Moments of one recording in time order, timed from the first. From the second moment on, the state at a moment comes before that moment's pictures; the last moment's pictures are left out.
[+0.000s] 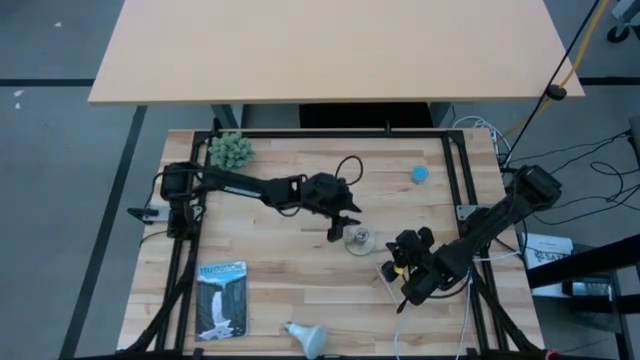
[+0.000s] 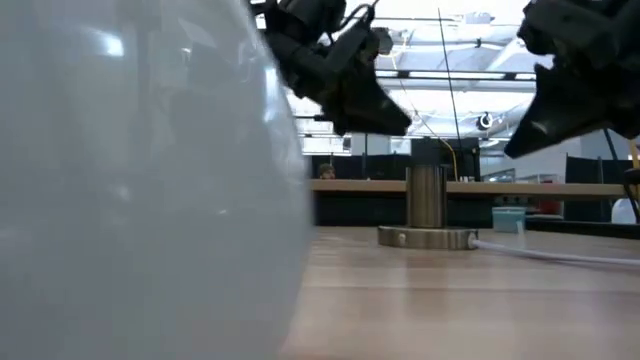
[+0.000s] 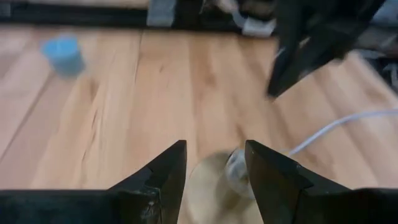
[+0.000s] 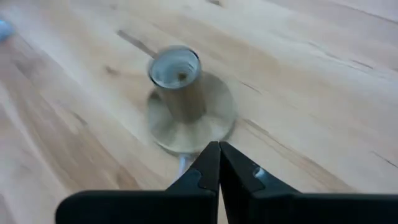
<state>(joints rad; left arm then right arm) 0.09 1.88 1.22 0.14 0.23 0.03 0.68 1.50 0.84 -0.70 0.82 1.54</state>
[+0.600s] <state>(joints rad) -0.20 1.48 1.22 -0.55 -0.13 0.01 0.69 1.52 0.82 -0.63 0.81 1.45</state>
